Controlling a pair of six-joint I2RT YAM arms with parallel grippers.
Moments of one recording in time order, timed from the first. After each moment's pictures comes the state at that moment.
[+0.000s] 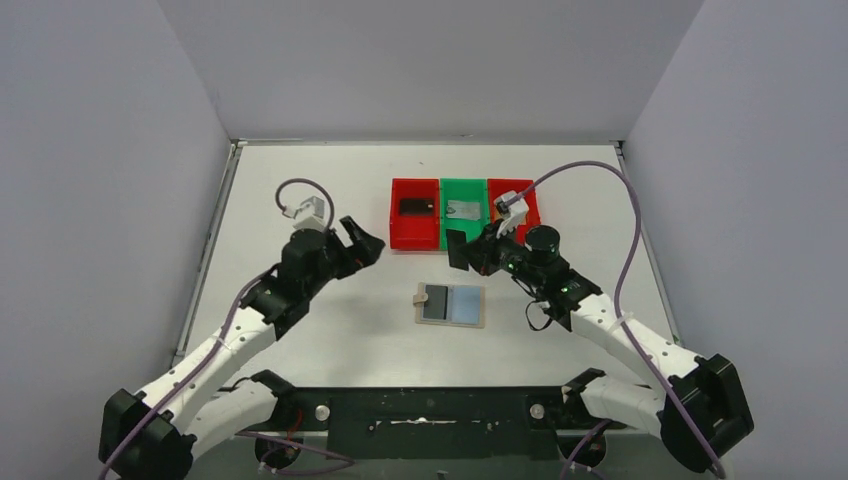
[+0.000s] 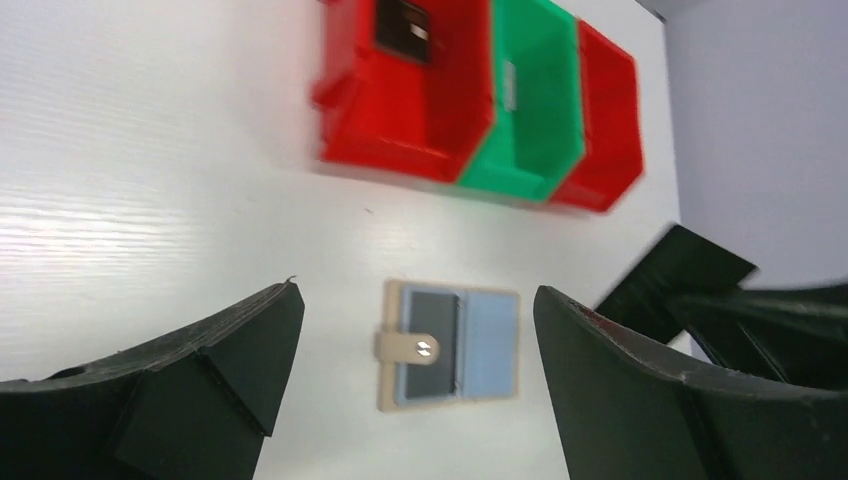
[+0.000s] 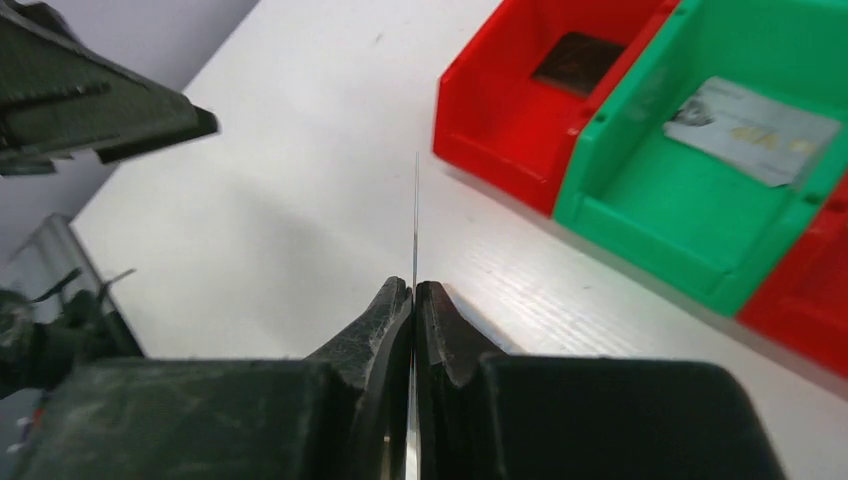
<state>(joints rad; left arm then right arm) -0.63 0.94 0.64 -0.10 -0.15 -0.84 0.54 1.07 0.61 0.21 -0.32 0.38</state>
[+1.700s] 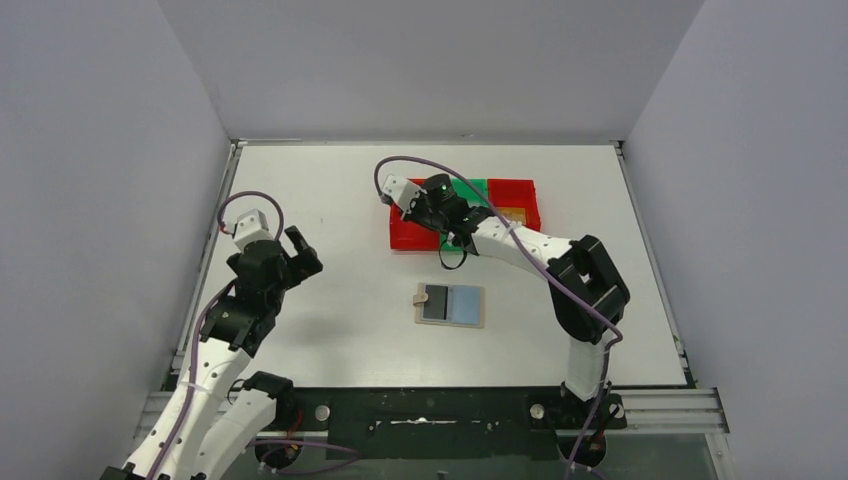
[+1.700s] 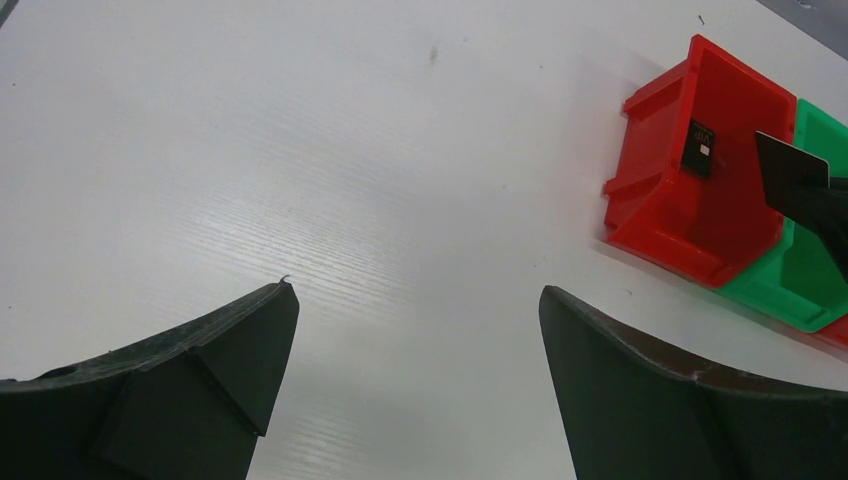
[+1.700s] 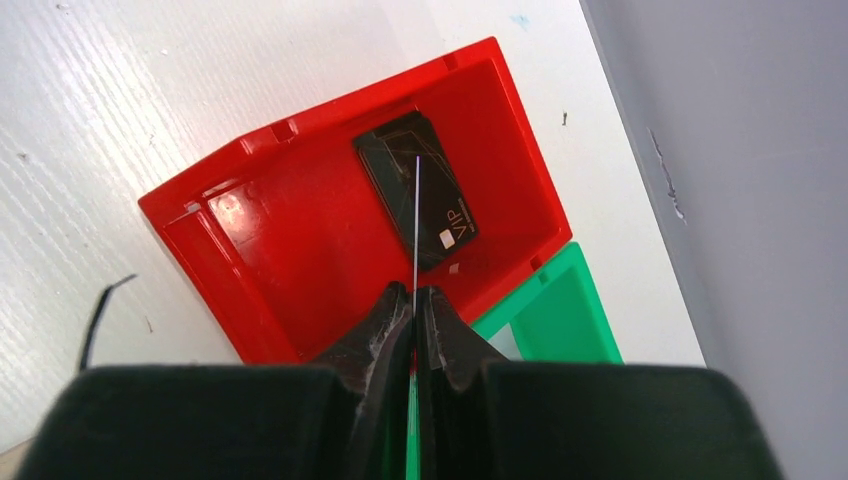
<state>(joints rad) -0.30 0.72 0.68 -0.50 -0.39 -0.59 0.70 1.87 1.35 -0.03 0.05 -0.62</state>
